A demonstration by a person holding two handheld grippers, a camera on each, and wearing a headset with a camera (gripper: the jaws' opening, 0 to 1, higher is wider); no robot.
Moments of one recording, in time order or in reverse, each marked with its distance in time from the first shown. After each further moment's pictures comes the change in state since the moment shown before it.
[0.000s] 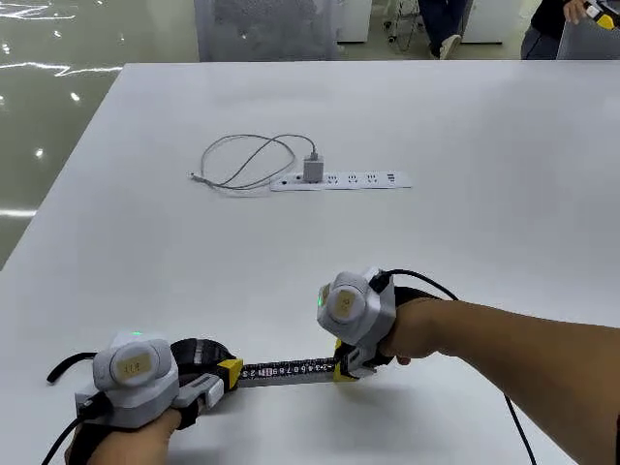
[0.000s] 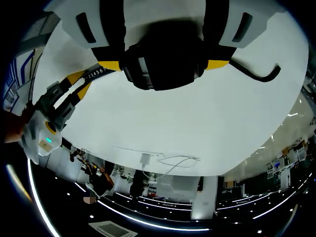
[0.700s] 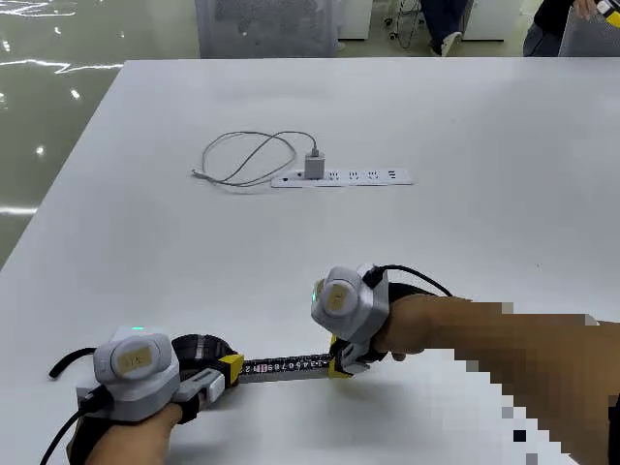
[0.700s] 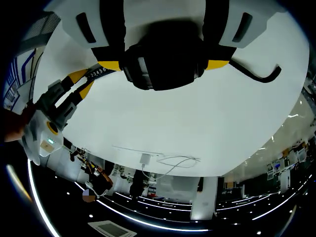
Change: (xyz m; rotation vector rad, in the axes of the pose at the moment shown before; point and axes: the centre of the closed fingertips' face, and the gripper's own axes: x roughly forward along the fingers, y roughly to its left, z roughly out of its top) left arm 0.001 0.002 0.000 -0.008 0.002 -0.005; right arm 0.004 0.000 0.008 0.040 -0.012 -0.002
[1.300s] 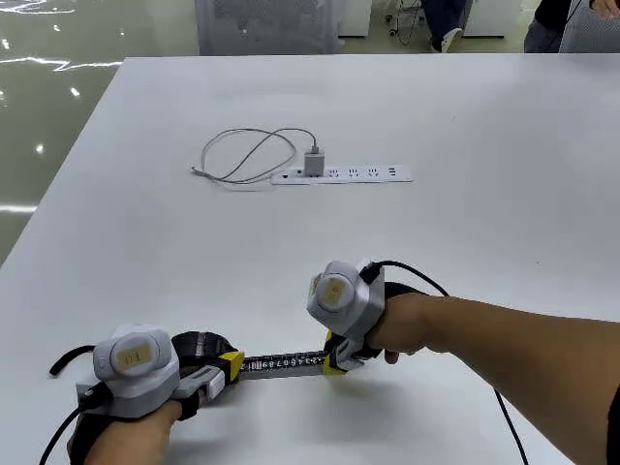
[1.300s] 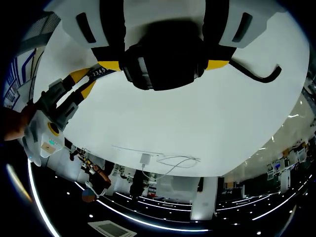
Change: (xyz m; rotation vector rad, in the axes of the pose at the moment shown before) left arm -0.001 -0.001 0.000 -0.001 -0.001 -0.002; right arm 0.002 0.003 0.007 0.009 -0.026 0.005
